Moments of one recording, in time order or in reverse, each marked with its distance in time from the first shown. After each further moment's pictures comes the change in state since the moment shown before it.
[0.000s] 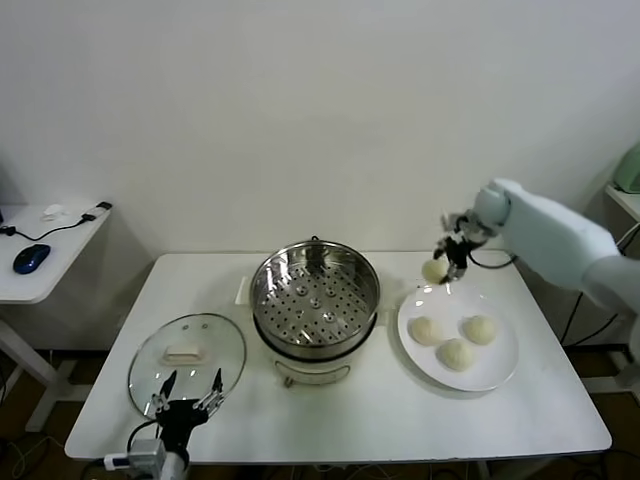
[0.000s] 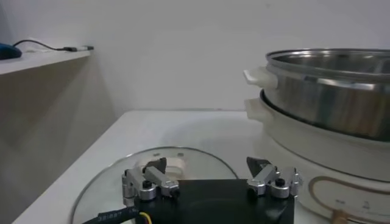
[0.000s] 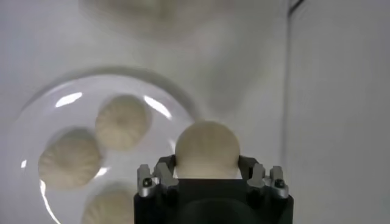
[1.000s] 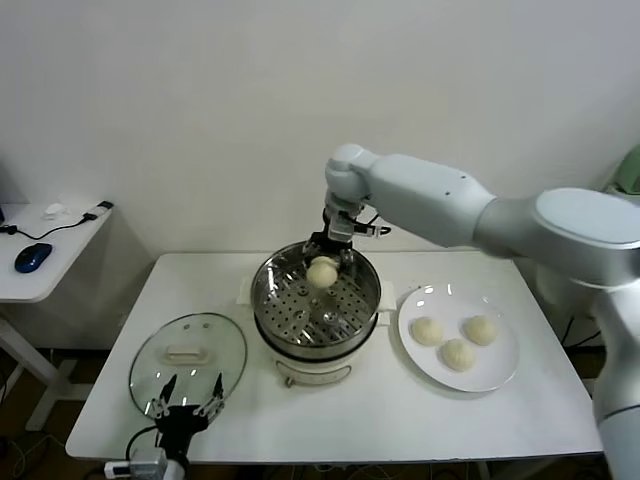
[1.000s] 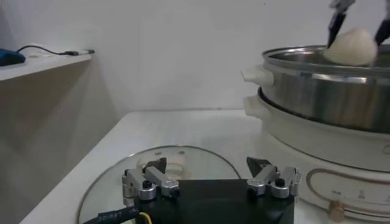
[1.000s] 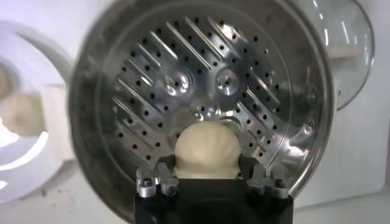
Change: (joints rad) left arm 0.039 0.008 0.008 -0.013 0.023 -0.025 -0.016; right arm -0.116 0.439 0.058 -0.095 -0.542 0.683 0.097
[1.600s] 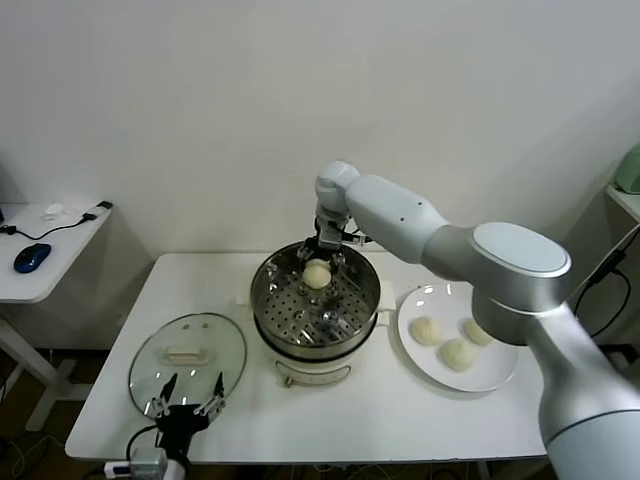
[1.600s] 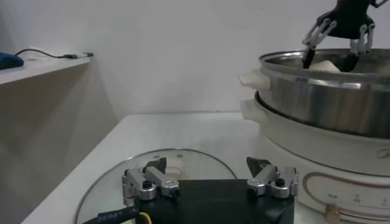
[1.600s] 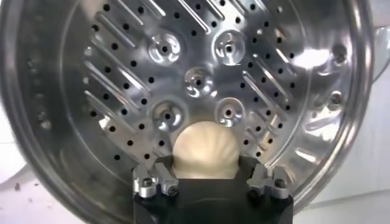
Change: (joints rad) left arm -0.006 -0.002 0.003 -0.007 0.001 0.006 0.000; right arm -0.060 0.084 0.073 -0.185 -0.081 0.048 0.029
